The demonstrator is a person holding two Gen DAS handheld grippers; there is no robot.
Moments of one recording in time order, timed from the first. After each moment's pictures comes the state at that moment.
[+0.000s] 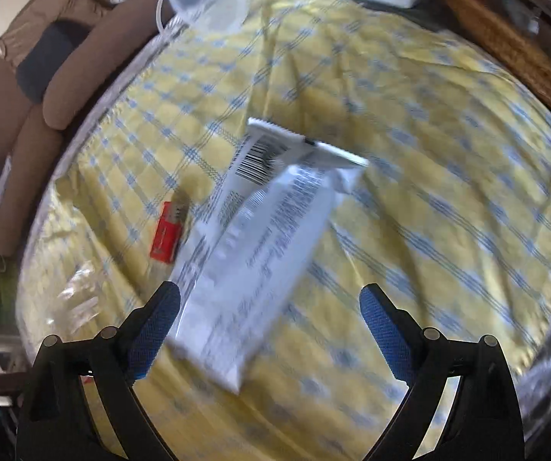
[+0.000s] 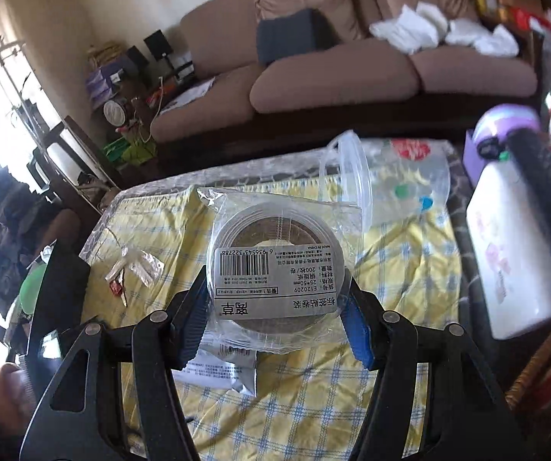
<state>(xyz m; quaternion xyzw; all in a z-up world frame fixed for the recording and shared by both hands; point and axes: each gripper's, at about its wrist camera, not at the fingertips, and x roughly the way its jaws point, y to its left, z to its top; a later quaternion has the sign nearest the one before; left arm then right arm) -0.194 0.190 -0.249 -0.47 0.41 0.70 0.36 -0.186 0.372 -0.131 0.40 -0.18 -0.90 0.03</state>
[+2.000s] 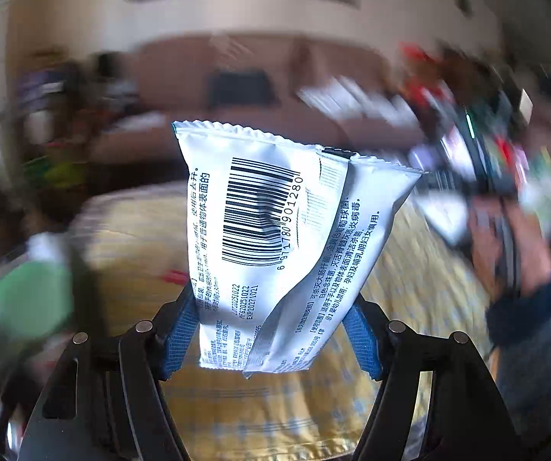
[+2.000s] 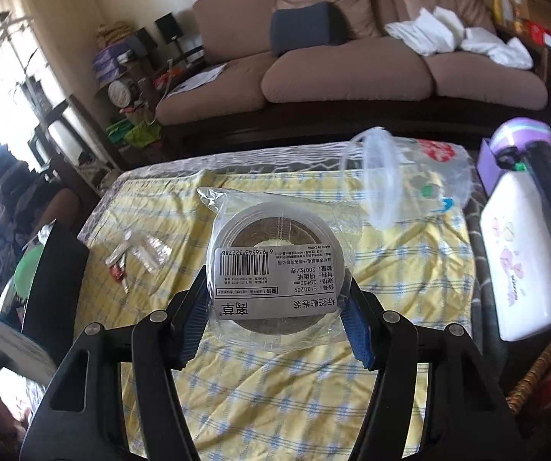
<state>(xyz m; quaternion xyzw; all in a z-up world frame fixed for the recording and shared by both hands) -0.101 -0.052 -0.074 -0.30 0.03 0.93 0.21 -0.195 0.334 -0.128 0.42 -0.14 -0.90 0.04</state>
